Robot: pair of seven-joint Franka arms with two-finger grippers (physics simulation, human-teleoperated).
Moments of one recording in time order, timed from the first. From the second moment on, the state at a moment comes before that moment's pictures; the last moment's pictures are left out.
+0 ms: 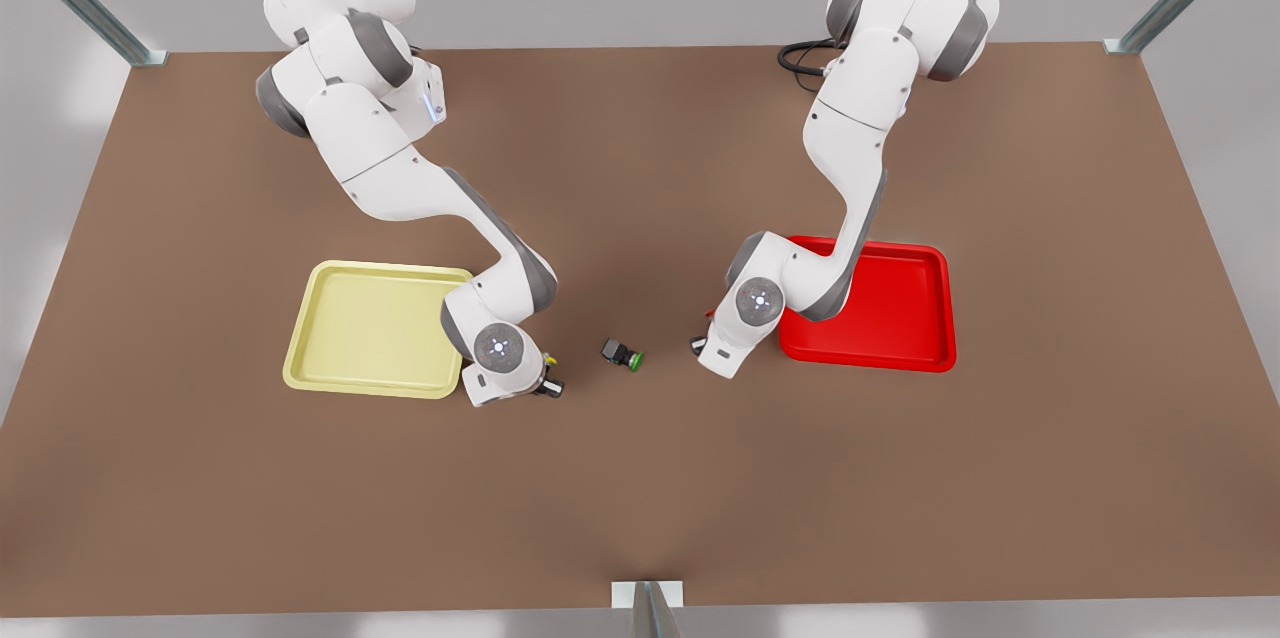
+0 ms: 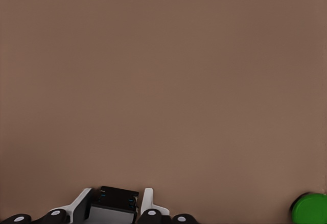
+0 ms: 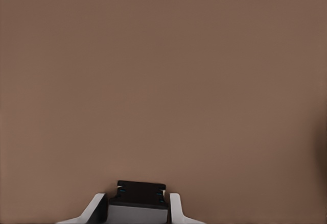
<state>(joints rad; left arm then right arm) -0.56 0.74 0.00 -1.67 -0.13 2.36 -0.74 0.26 0.89 0.27 -1.43 -0.24 2.21 0.98</state>
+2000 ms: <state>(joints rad) -0.34 0.29 0.06 -1.36 -0.05 1.48 -0.28 -0.05 0.25 -0.02 -1.40 0.03 1.54 0.03</state>
